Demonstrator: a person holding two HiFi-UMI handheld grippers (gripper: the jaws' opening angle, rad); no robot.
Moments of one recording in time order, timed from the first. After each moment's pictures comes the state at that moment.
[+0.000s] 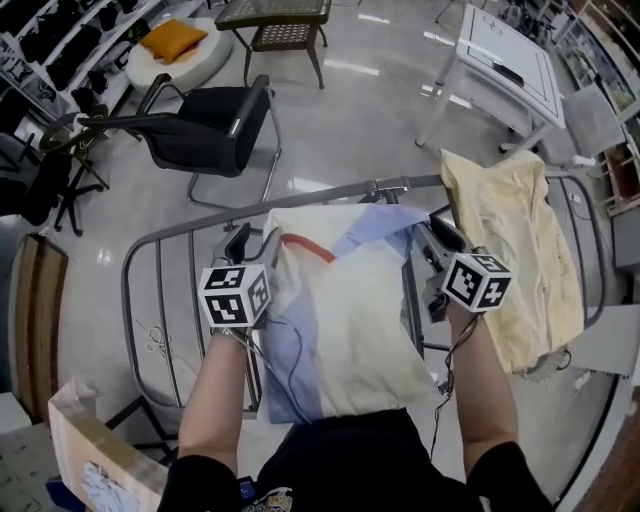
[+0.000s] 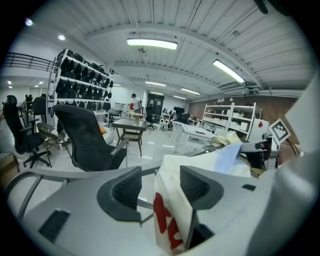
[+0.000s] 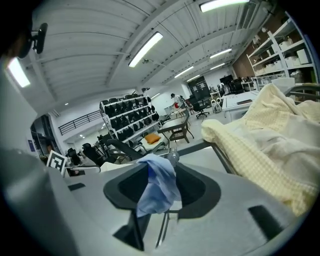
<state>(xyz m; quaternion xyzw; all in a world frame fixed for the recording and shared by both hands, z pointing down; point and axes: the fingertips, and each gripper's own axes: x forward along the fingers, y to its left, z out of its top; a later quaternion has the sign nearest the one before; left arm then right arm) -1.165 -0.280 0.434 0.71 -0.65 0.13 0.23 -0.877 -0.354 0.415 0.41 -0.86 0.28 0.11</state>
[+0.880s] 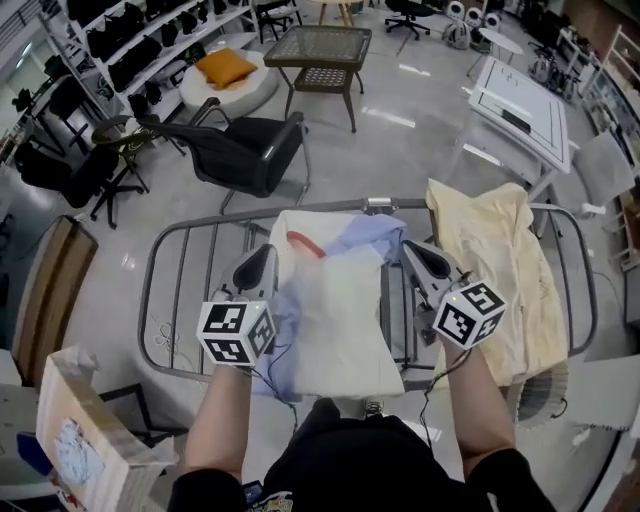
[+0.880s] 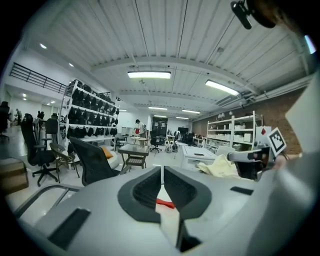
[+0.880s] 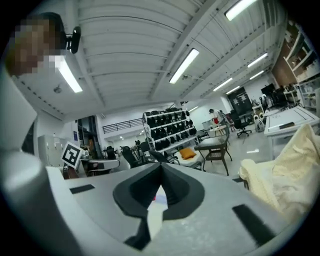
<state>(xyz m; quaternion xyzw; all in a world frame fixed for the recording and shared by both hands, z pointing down) -1.087 -0.178 0.288 0.70 -0.70 0.05 0.12 -0.879 -0.257 0.286 0.23 -0.96 0.16 0.02</state>
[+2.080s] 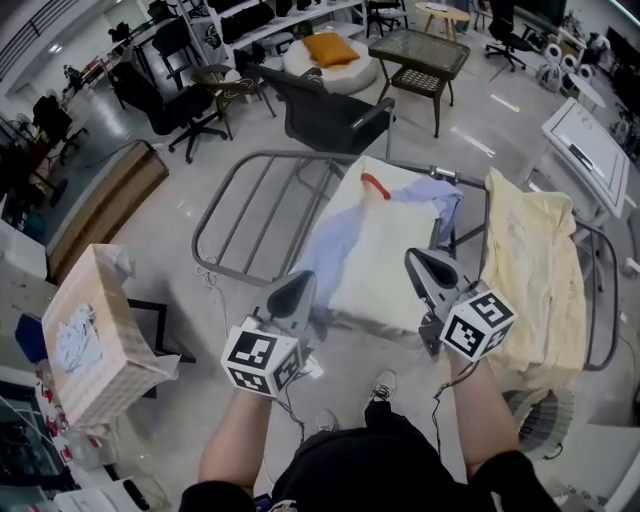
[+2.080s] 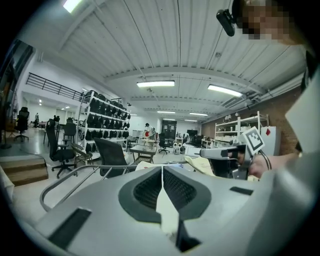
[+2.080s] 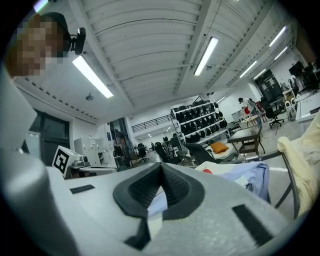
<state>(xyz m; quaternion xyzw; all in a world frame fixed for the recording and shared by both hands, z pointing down) -0.985 0.058 0.276 0.65 -0.75 0.04 0.11 -0.883 -0.063 0.268 0.06 -0.99 0.16 0.01</state>
